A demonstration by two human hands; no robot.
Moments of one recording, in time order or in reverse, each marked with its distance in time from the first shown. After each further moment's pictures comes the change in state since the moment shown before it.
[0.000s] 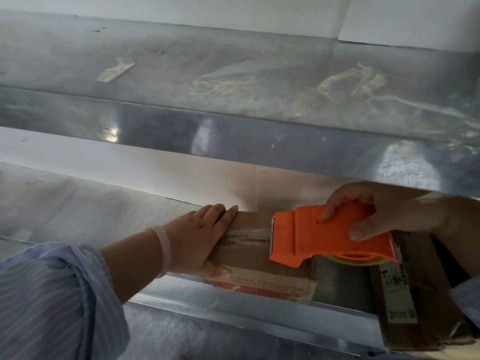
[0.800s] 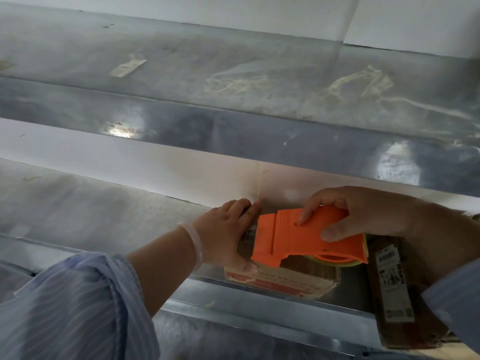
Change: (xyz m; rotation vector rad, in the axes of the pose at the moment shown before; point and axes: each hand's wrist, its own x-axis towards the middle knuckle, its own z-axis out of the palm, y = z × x) left_hand 0.041 0.020 0.000 -0.256 0.049 -0.057; right_hand 0.018 -0.018 0.014 -0.116 -0.094 0.008
